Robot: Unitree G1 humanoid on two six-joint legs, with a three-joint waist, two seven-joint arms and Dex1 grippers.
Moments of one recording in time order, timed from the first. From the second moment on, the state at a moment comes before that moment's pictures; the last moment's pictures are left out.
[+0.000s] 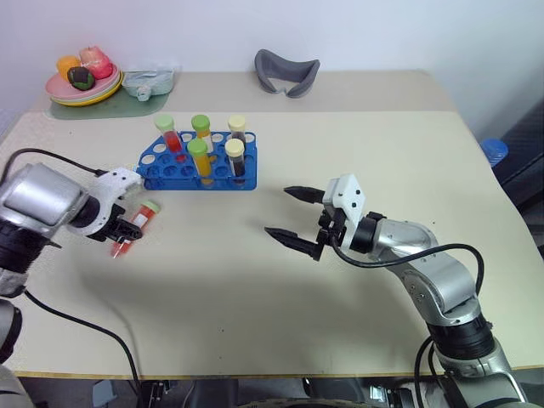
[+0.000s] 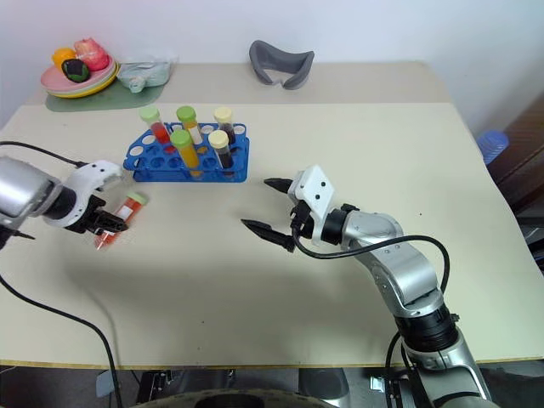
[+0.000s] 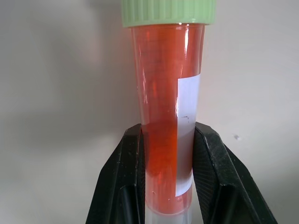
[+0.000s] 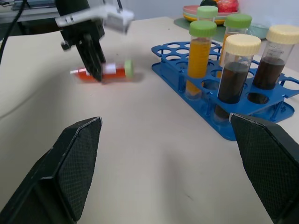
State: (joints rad) left arm -0.77 1.16 -0.30 0.08 -0.33 1.33 -0.99; right arm -0.33 -0.47 0.16 -0.45 0.43 0.54 0.72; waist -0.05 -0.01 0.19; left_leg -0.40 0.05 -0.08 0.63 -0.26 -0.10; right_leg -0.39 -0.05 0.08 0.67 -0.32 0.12
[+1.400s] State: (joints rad) left arm -0.52 0.23 0.24 0.43 -0.11 -0.26 -0.14; right arm -0.37 -0.41 0.16 -0.43 0.44 0.56 0.68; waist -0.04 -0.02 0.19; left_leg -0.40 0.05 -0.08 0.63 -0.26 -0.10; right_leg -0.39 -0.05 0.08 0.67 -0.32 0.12
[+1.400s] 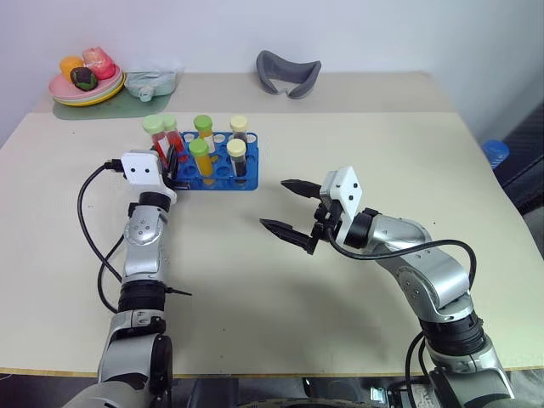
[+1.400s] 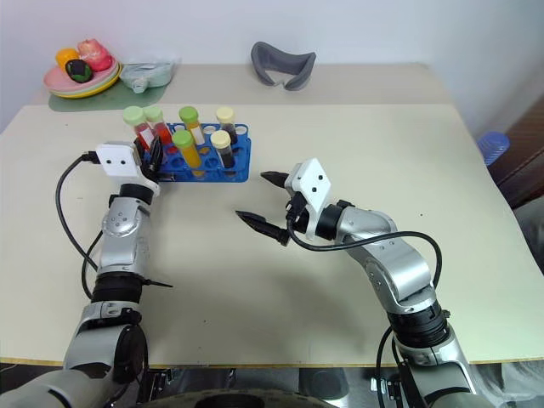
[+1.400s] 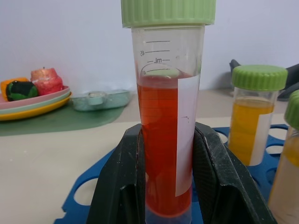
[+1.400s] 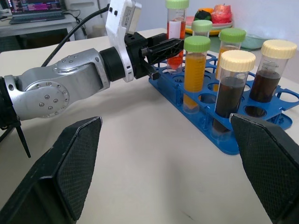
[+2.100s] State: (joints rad) left arm -0.46 0.22 0.22 0.35 -0.10 -0.24 -0.08; right arm -0.37 -0.41 0.17 -0.43 0.44 0.56 0.68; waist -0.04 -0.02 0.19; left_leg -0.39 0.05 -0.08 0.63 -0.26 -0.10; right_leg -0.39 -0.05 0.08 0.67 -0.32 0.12
